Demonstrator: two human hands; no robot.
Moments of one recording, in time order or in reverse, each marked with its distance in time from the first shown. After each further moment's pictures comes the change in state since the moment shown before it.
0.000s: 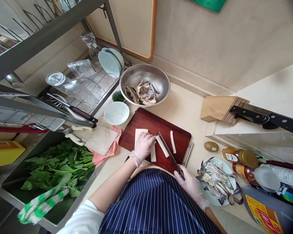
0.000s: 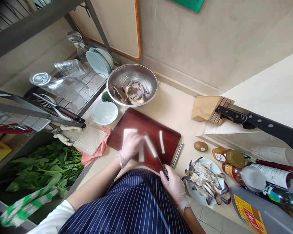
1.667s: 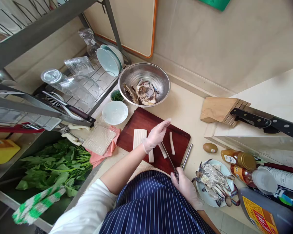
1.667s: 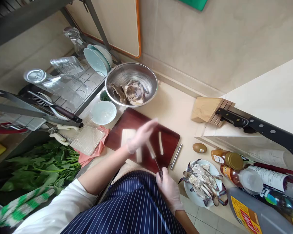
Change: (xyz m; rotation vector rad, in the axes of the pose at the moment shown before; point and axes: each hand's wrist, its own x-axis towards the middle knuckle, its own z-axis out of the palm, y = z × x) left_hand 0.075 0.046 -0.025 -1.102 -0.006 -0.253; right_hand 0.002 -0.018 0.003 -0.178 -0.232 0.071
